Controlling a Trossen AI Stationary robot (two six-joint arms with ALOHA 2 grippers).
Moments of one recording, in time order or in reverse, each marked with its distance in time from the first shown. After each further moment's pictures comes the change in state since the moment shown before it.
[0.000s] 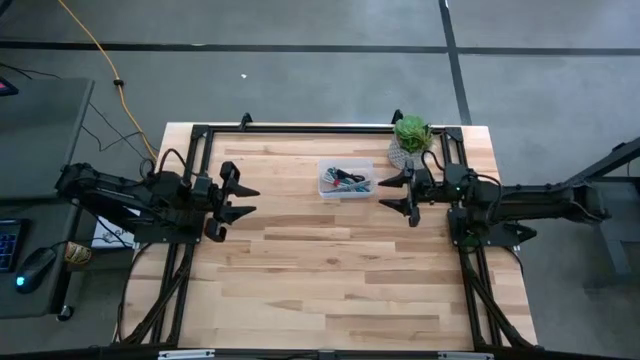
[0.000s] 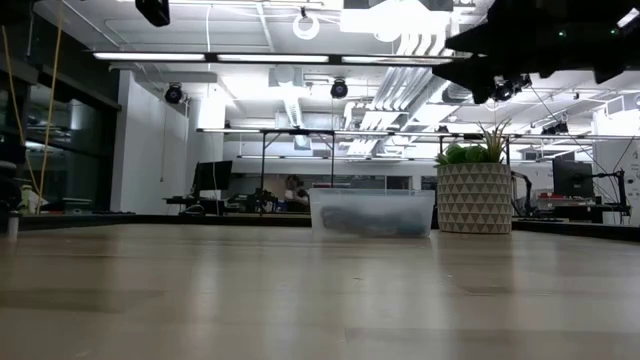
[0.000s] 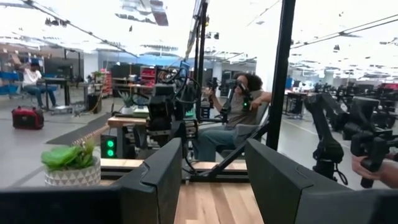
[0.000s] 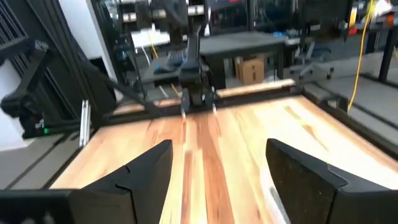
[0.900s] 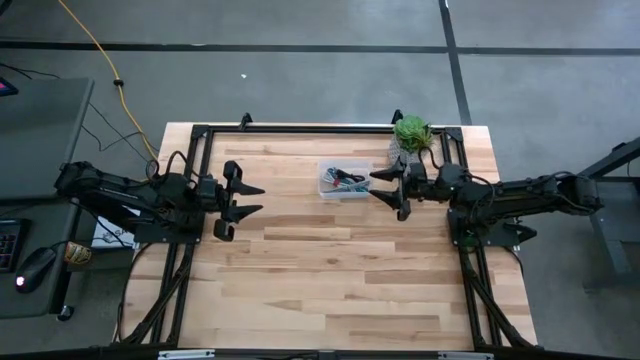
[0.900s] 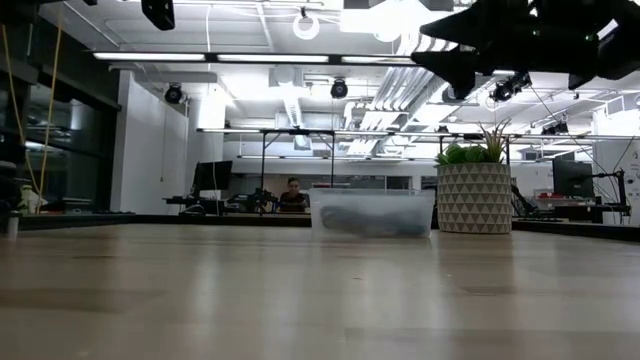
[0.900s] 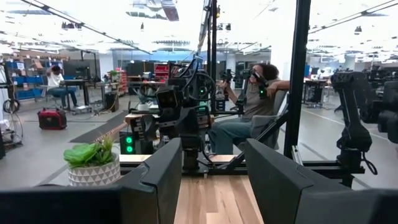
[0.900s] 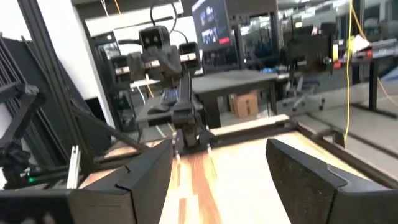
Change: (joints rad) left arm 0.003 0.060 0.000 0.031 -0.053 0.069; right arm 0.000 0.219 0.000 0.388 0.059 0.055
